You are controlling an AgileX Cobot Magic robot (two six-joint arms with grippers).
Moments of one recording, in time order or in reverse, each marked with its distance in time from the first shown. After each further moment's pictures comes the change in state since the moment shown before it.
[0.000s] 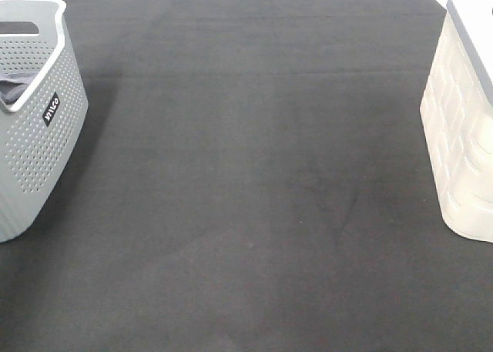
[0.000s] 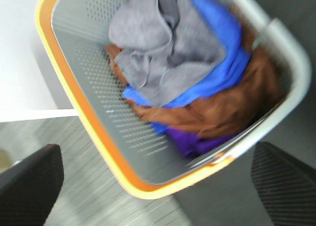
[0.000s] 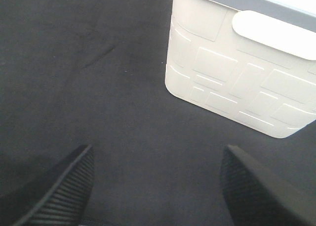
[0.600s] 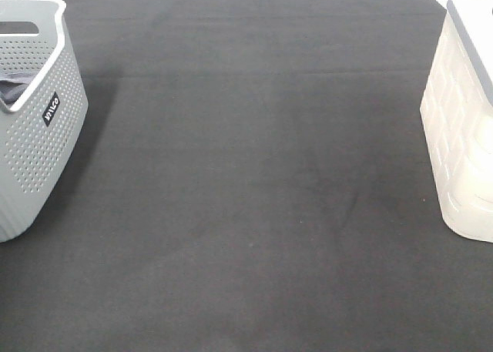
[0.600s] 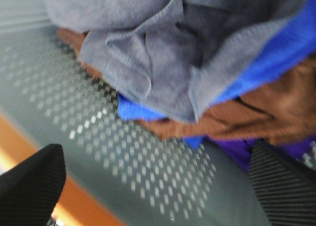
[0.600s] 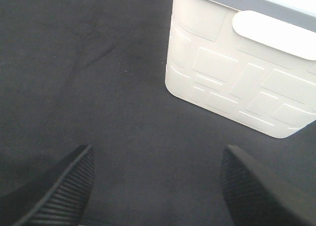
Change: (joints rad) left arm 0.059 0.497 -0.013 0.136 -0.248 0.212; right arm 0.000 0.000 0.000 0.000 0.000 0.000
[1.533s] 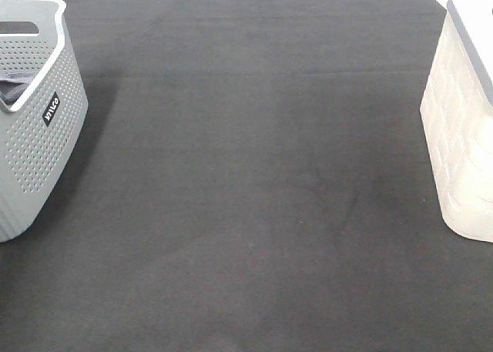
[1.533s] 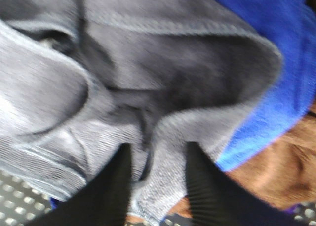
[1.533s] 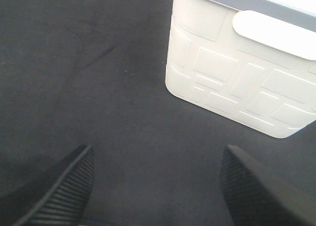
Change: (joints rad) left arm -0.084 0.208 -0.038 -0.015 0.021 -0.011; right arm 0.000 0.000 0.000 0.000 0.000 0.000
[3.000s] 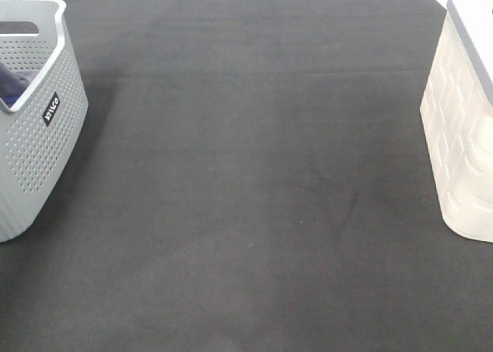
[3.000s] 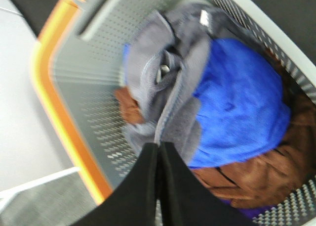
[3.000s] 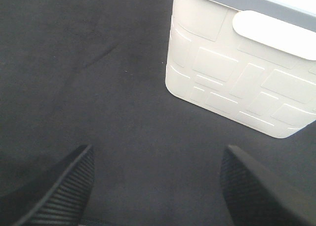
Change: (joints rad) left arm 0.000 -0.402 -0.168 -0.154 0.090 -0.228; right arm 0.000 0.000 0.000 0.001 0.000 0.000
